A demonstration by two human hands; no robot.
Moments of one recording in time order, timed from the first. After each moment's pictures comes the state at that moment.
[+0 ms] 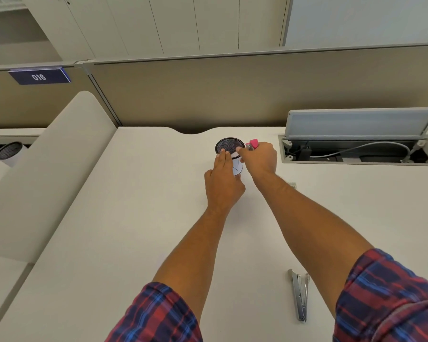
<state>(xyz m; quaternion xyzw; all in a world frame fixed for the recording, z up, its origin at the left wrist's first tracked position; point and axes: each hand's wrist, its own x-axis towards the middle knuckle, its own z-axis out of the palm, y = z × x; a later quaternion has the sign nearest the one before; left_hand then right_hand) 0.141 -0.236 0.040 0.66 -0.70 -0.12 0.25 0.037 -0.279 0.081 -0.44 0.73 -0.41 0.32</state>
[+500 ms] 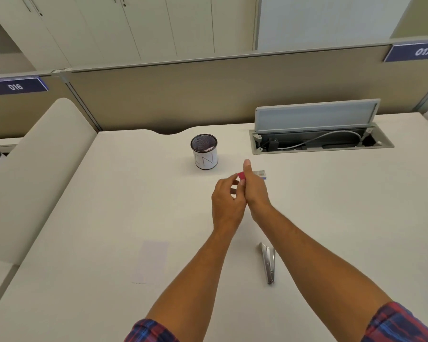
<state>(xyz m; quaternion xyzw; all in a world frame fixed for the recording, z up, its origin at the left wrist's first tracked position) 0.076 -0.122 0.052 0.58 -0.59 -0.30 0.48 0.001 -0.143 0.076 -0.30 0.65 -0.47 0.52</state>
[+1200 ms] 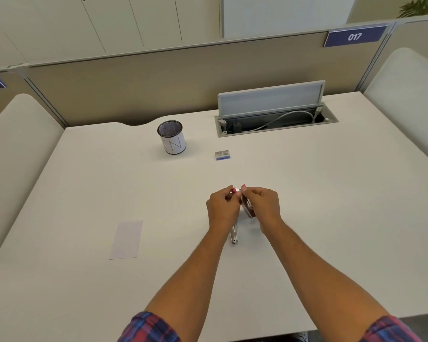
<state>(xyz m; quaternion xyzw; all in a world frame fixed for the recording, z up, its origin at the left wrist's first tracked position) 0.022 -0.027 0.032 0.61 -0.54 -0.45 0.37 -0.091 -0.001 0.038 -0.31 0.68 -0.51 0.43</state>
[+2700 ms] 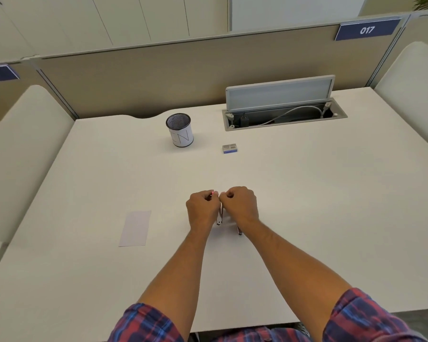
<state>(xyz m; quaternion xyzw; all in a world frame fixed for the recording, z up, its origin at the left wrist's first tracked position) 0.084 -0.023 0.024 0.69 -0.51 -0.38 0.35 -0.022 -0.010 0.029 -0.47 0.76 -0.32 0.30</state>
